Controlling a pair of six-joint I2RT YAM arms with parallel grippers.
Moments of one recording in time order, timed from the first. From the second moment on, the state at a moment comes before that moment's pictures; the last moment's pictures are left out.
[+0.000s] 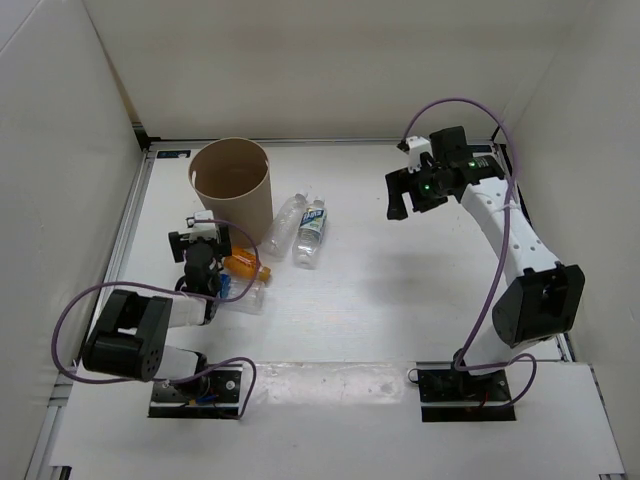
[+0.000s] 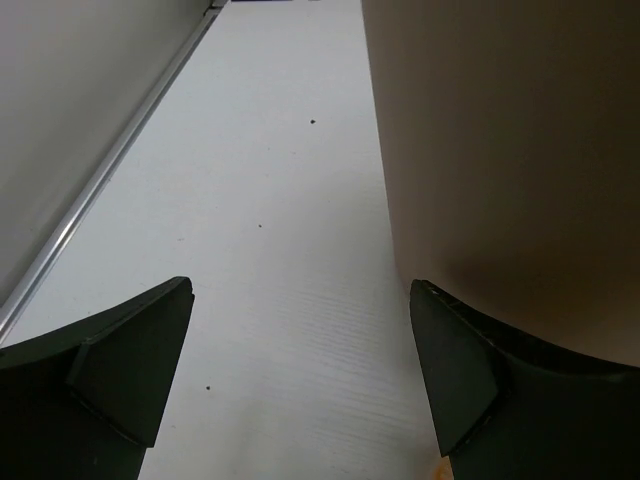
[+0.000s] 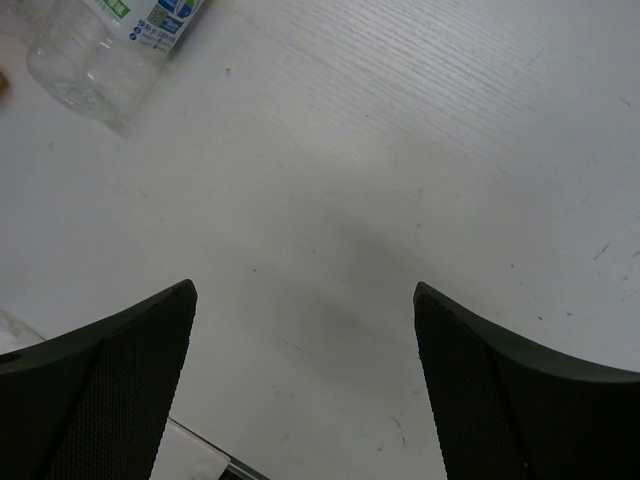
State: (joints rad) left arm -0.18 1.42 0.24 1.01 -0.49 0.10; right arm 0.26 1.57 1.54 -0.93 -0.31 -0.16
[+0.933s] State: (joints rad) left arm -0.27 0.71 0.39 0.19 -0.81 -0.04; right arm 0.42 2.21 1.96 -0.82 -0.61 0.16
